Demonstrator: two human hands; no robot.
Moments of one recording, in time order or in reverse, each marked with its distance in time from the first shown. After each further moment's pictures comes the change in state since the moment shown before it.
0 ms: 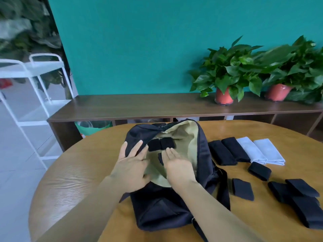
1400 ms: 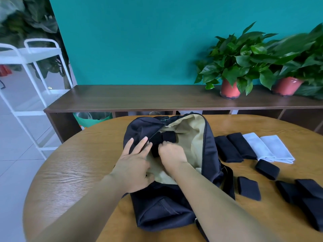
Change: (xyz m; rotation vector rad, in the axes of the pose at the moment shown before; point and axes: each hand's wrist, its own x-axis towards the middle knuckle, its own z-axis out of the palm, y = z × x) left_hand 0.005 0.001 0.012 -0.076 0.010 0.032; right_hand 0.054 -0.006 0.015 -0.081 -0.164 -0.088
